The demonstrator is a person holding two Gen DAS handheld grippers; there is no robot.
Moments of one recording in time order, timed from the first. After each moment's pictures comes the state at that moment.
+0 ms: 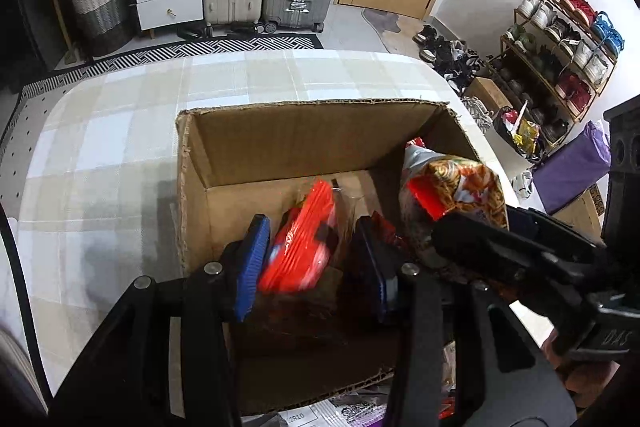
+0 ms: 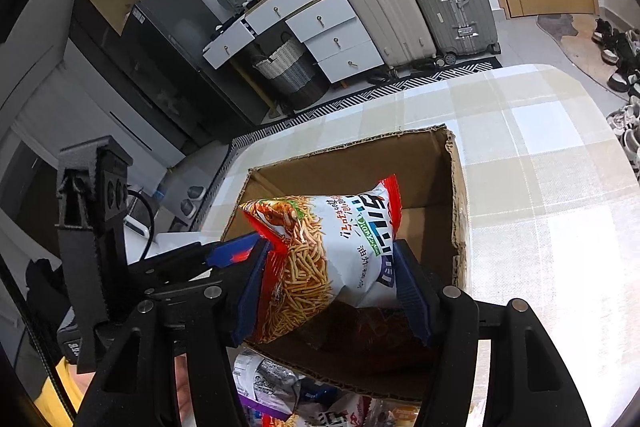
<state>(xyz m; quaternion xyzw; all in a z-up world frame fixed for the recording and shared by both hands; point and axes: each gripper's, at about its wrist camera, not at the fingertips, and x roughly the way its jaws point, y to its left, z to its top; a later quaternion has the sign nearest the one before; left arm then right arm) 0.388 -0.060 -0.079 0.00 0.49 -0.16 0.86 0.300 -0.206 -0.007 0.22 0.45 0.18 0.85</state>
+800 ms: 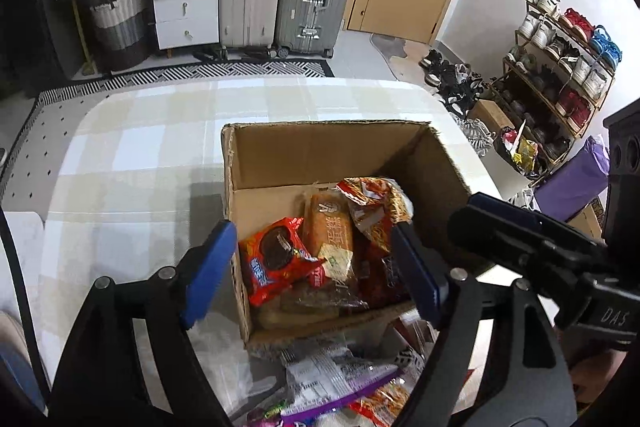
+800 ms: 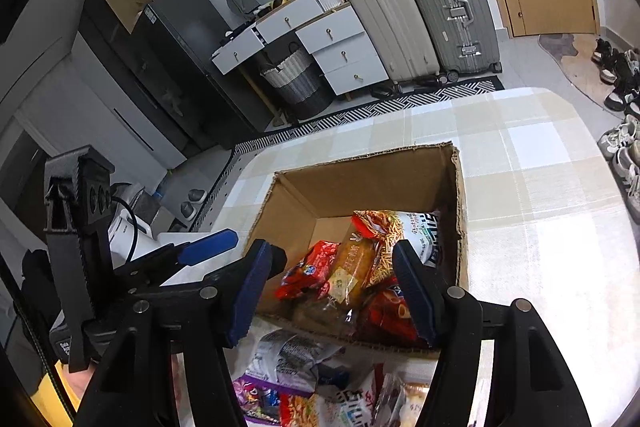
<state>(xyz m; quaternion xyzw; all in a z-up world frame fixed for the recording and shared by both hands) 0.325 -0.037 -0.026 -0.01 0.45 -0.14 0.88 0.274 -0.200 0.027 0.20 0.42 0.18 0.87</state>
